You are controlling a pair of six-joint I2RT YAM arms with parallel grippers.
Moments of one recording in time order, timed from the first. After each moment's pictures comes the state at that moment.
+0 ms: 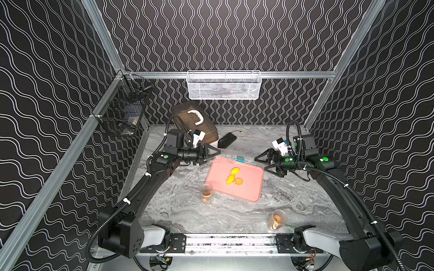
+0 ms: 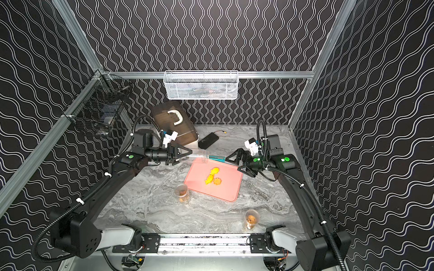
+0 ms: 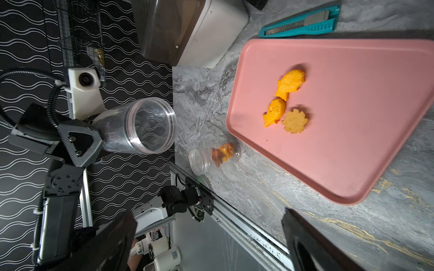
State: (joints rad) left arm -0.21 1.31 1.10 -0.31 0.98 -0.82; right arm 0.23 1.19 1.20 -0.87 -0.75 0.64
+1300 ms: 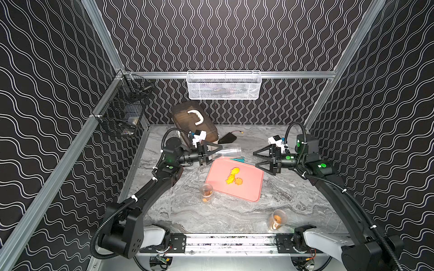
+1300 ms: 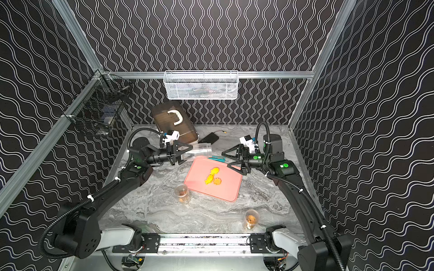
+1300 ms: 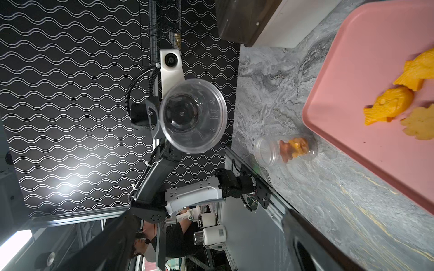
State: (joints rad) left arm -0.25 1.32 0.85 0.53 1.07 -1.44; right arm 0.23 1.13 1.07 -0.45 -1.07 0.95
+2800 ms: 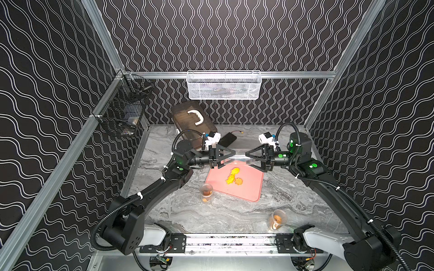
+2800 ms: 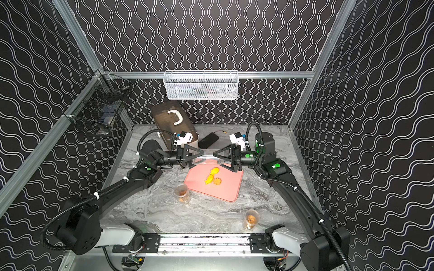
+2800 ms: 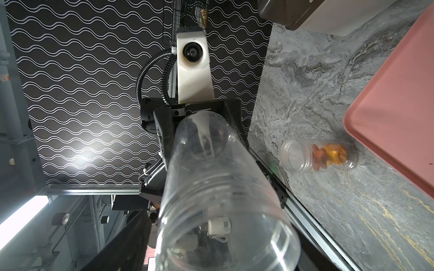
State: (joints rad) left arm -0.41 1.36 0.87 0.64 1.04 -1.47; right arm 0.36 1.17 1.05 -0.21 -1.07 1.09
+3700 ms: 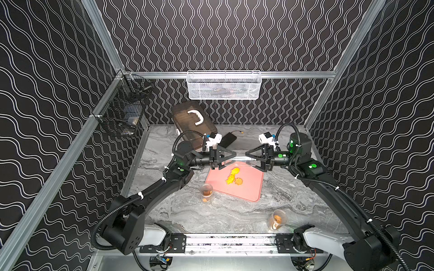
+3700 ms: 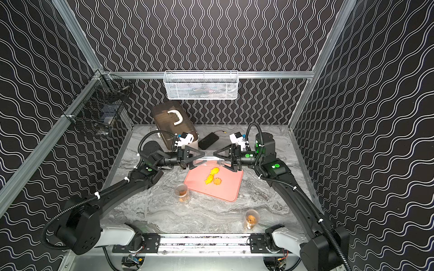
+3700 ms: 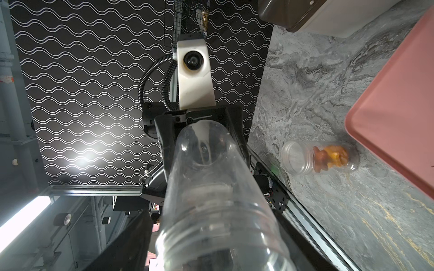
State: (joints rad) left arm -0.42 1.36 0.86 0.67 1.05 -1.48; right arm 0.36 1.17 1.04 -0.18 -1.07 1.11
